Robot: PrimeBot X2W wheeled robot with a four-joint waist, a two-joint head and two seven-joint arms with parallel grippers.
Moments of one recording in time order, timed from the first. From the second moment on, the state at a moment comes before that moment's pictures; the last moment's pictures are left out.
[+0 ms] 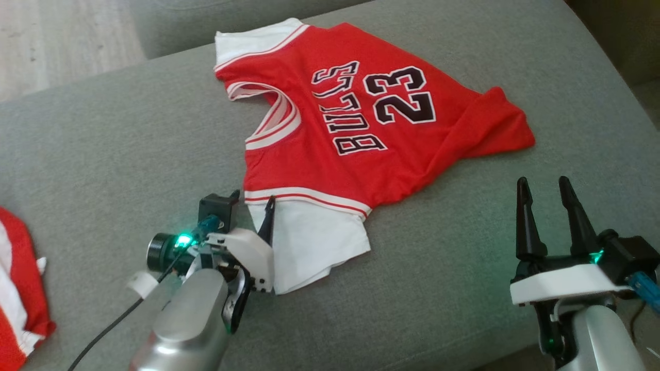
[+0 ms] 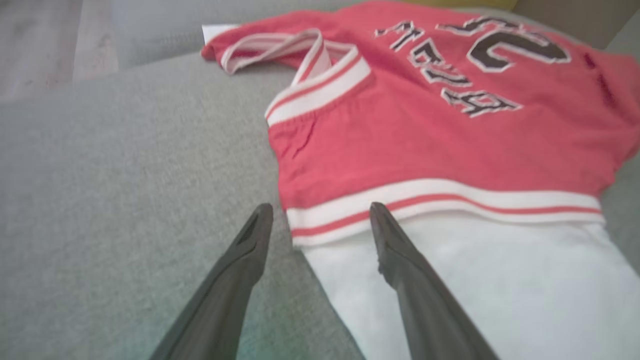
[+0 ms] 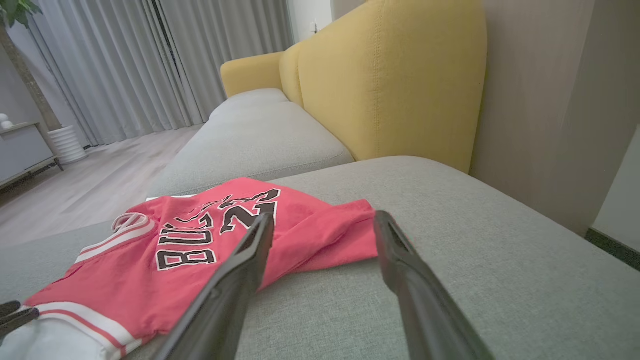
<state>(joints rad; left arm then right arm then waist) -0.50 0.06 -0.47 0.77 -0.33 0.03 0.01 -0.08 -0.05 -0.01 0.19 0.19 0.12 -0.22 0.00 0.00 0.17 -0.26</state>
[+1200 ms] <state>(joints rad) -0.57 0.09 -0.36 0.93 -0.47 0.03 -0.18 -0.10 -0.05 -0.01 0.19 0.18 0.12 -0.23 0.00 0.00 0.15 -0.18</state>
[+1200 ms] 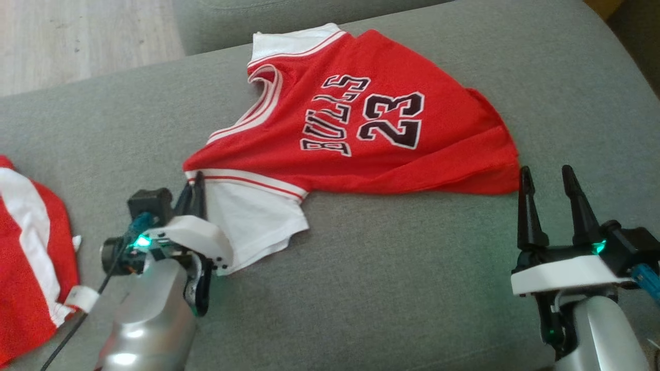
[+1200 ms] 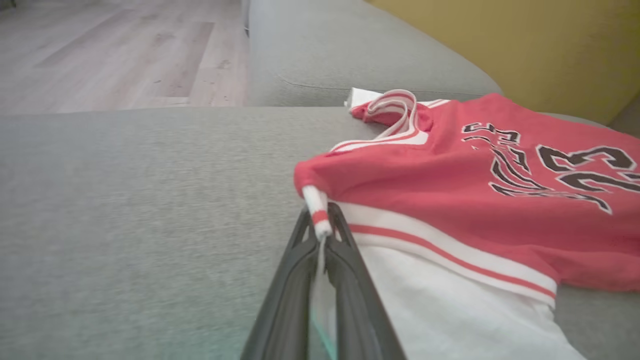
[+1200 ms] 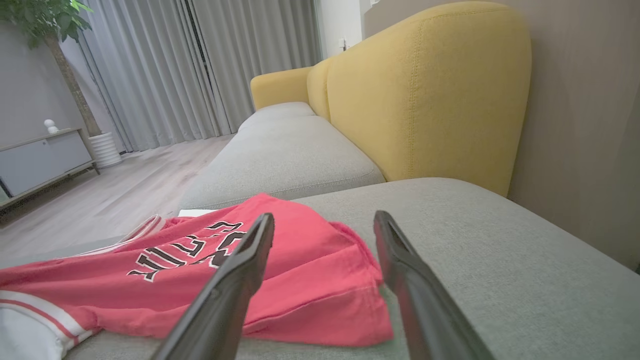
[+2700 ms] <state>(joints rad) -0.10 0.11 -0.32 0.31 -0.40 0.04 -0.25 -0.13 -0.04 -0.13 0.35 0.22 0.12 -0.19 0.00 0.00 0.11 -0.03</state>
